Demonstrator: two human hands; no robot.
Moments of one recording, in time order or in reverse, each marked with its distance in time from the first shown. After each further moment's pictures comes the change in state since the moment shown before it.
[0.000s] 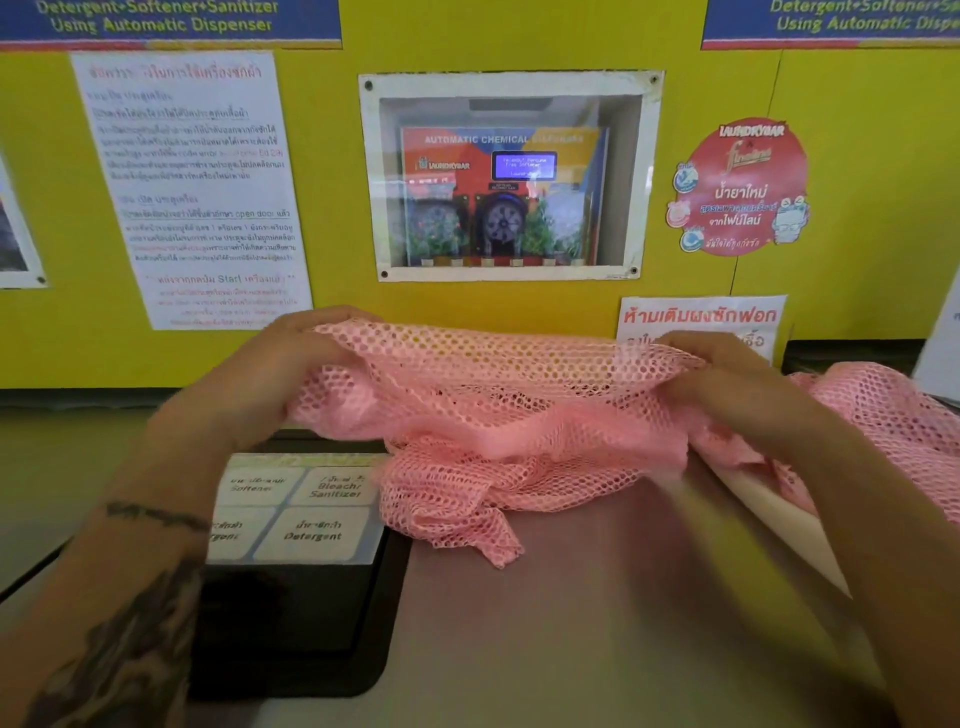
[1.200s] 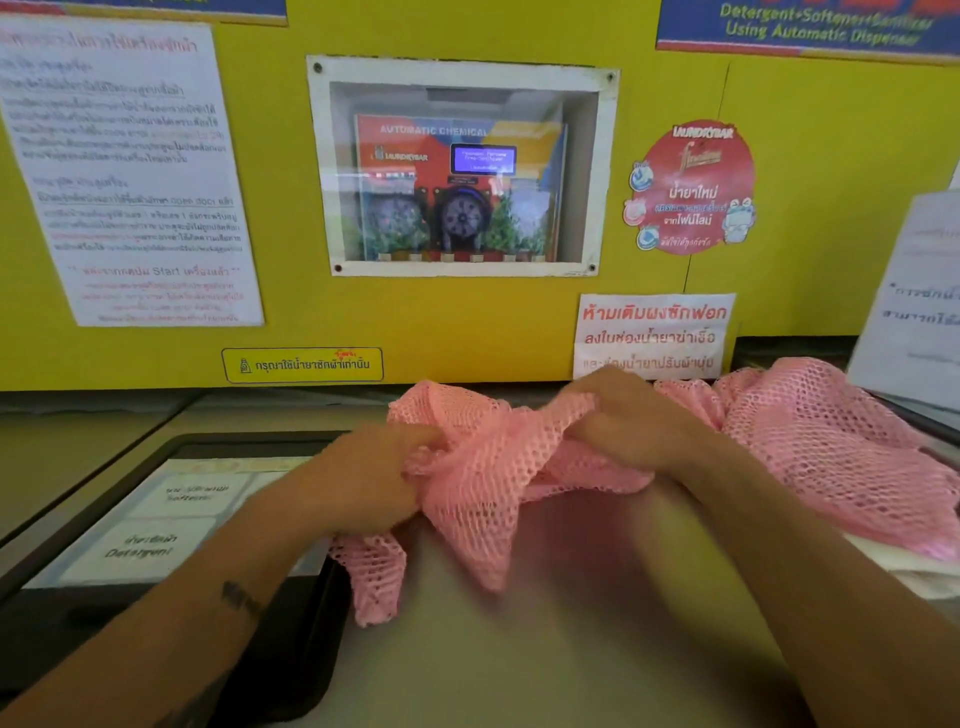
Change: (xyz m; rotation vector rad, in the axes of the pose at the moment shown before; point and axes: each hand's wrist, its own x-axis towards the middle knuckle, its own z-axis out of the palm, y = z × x) left_hand -0.002 -0.050 0.088 0.943 -0.275 0.021; right_hand -0.010 -0.019 0.044 -0.235 -0.167 -0.063
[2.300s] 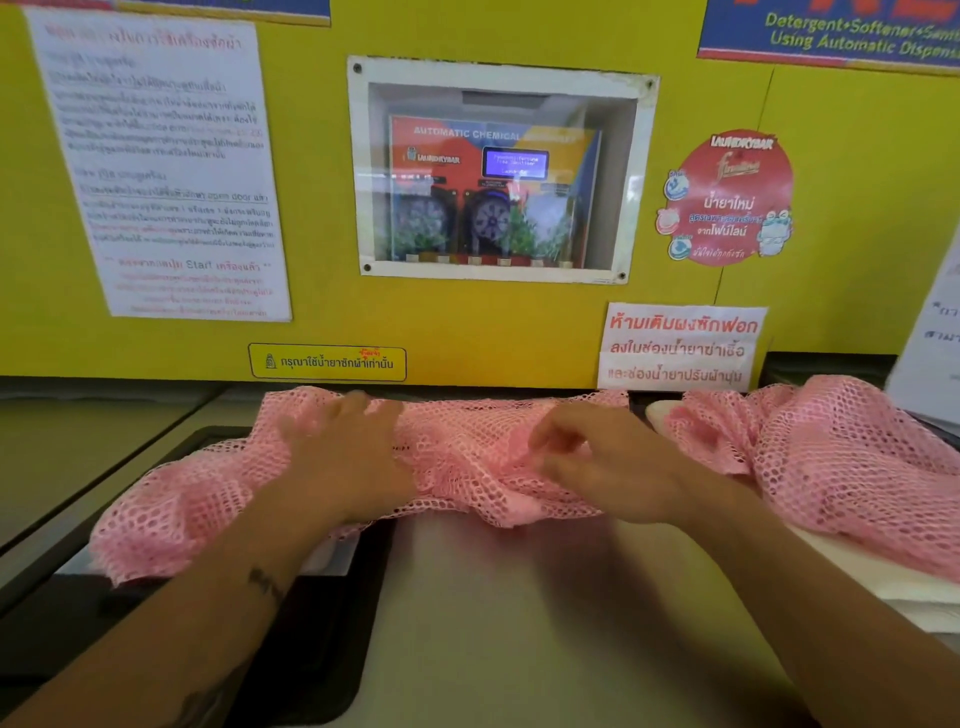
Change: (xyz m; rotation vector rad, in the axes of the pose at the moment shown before) left_hand 0.013 -0.033 0.002 0.290 0.106 -0.398; right_hand 0.006 0.003 0.033 -0.128 -0.059 -0.085
